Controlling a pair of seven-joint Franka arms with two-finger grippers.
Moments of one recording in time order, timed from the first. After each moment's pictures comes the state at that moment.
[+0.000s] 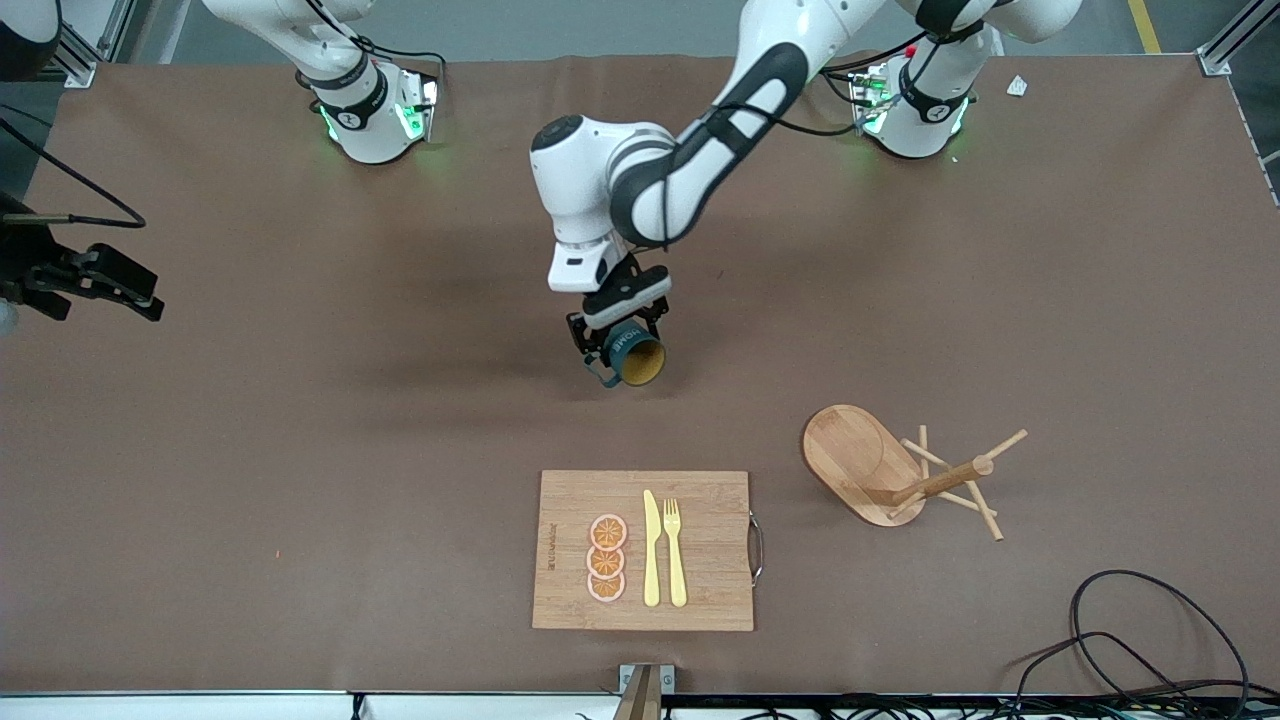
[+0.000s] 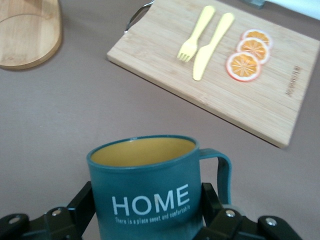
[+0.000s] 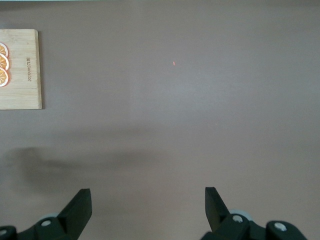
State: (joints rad) left arm -0.85 0.74 -0.20 -1.44 0.86 2.11 -1.97; right arm 0.03 0.10 -0.01 -1.44 -0.02 1.59 0.03
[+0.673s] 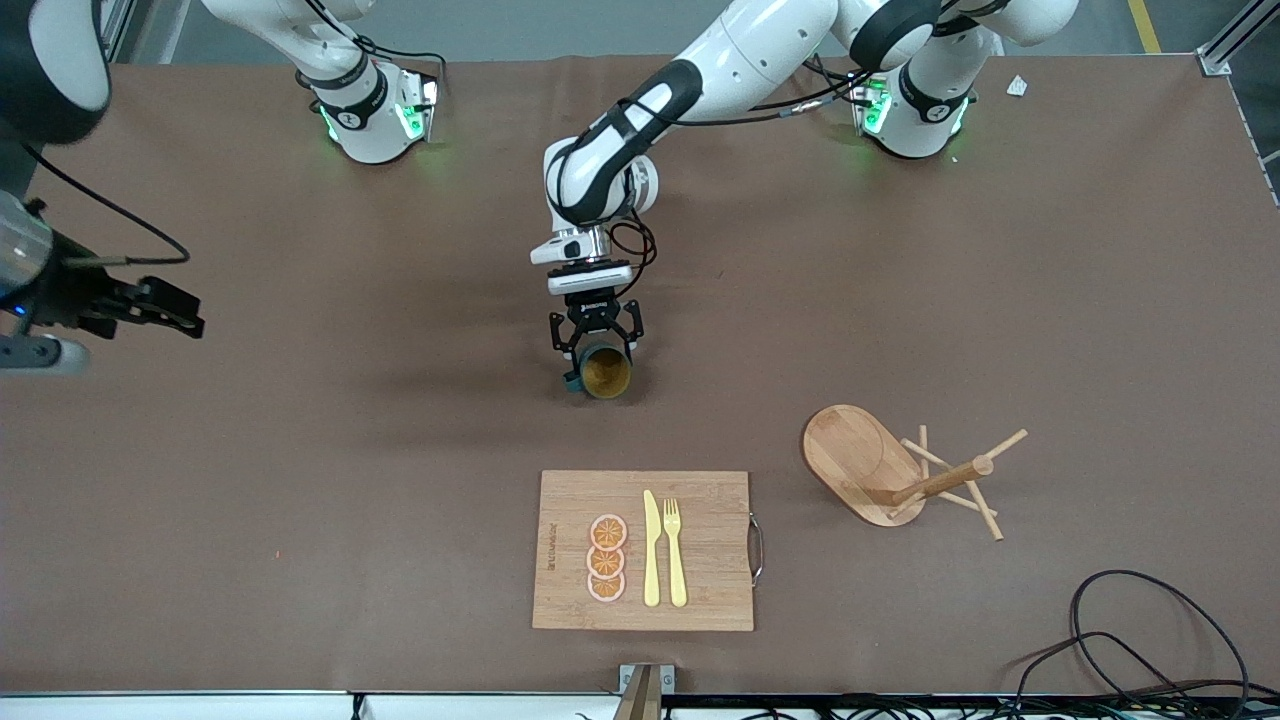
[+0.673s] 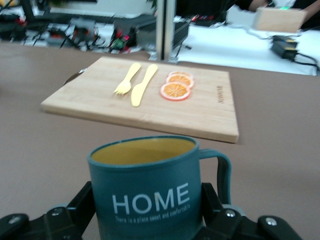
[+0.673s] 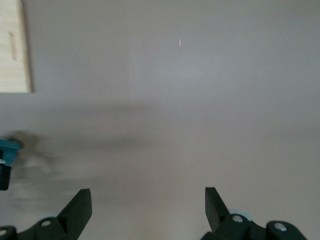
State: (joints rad) left arm -0.95 0.94 -0.20 -1.45 1.58 2.05 -2.31; right arm 0.04 0.19 -0.02 -1.46 -0.02 1.58 0.03
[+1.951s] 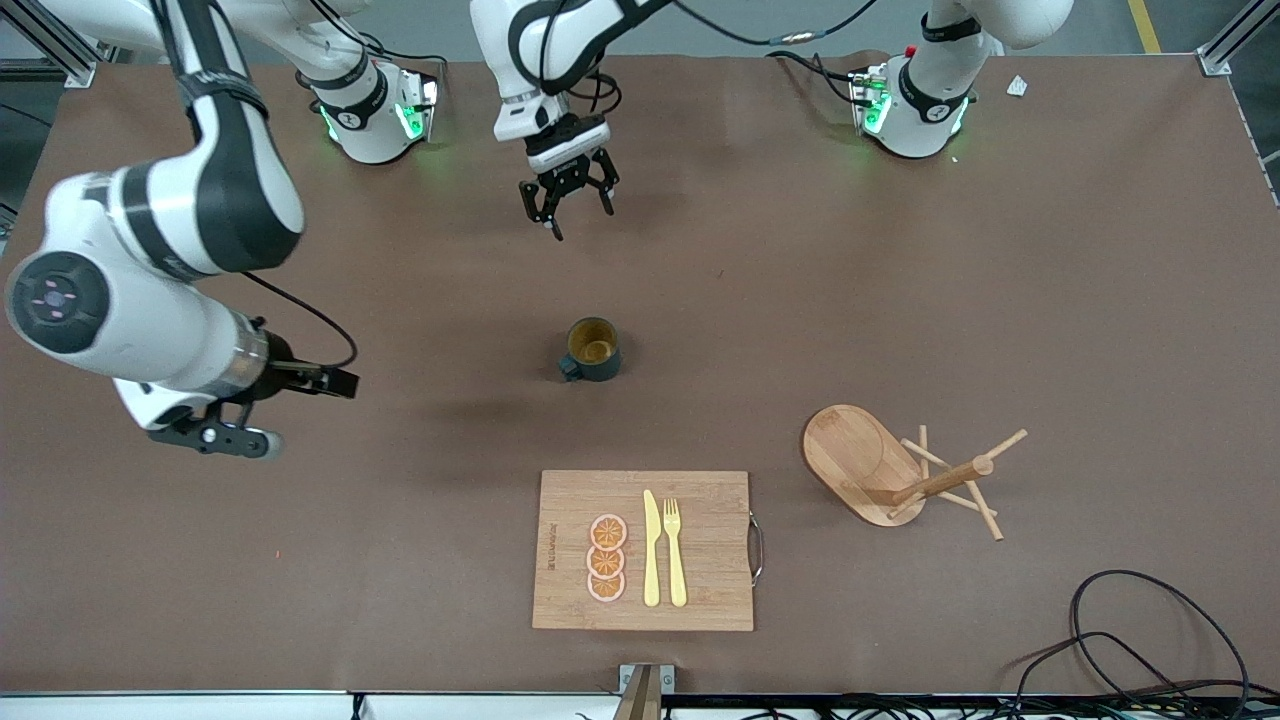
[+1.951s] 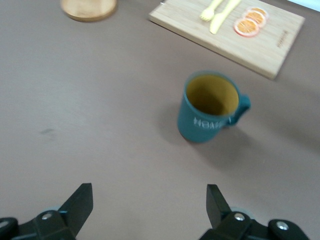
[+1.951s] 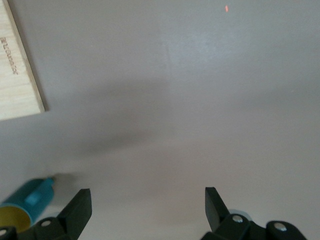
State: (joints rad) left arm -1.06 0.62 -0.30 -1.45 0.74 1.79 -2.21; right arm 0.23 0.38 -0.02 -1.46 0.03 1.72 0.42
